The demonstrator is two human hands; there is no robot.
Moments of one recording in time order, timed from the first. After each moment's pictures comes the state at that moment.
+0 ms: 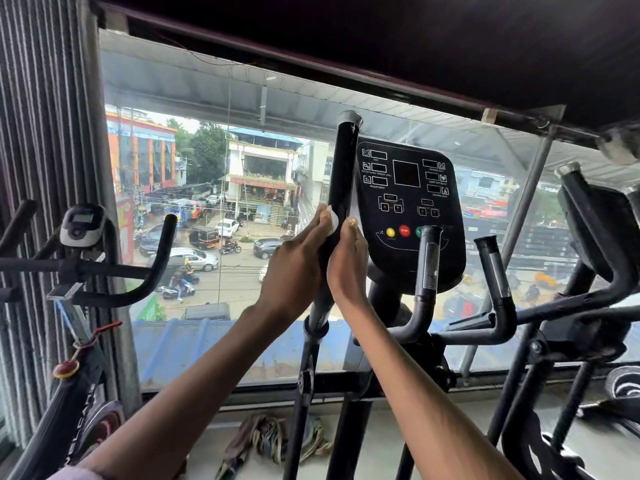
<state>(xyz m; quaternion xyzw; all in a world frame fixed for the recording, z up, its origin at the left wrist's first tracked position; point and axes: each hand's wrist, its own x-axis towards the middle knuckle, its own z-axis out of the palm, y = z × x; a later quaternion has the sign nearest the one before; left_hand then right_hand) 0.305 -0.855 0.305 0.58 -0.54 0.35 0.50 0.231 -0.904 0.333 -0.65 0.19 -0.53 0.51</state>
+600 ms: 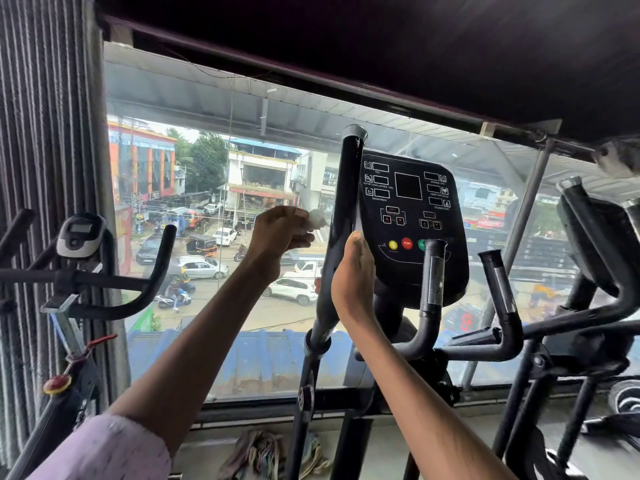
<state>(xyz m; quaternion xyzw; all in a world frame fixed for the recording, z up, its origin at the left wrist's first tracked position) 0.363 -0.871 0.359 0.49 -0.34 -0.15 0.79 0.229 -0.899 0.337 -0.67 0.19 -0.55 0.46</state>
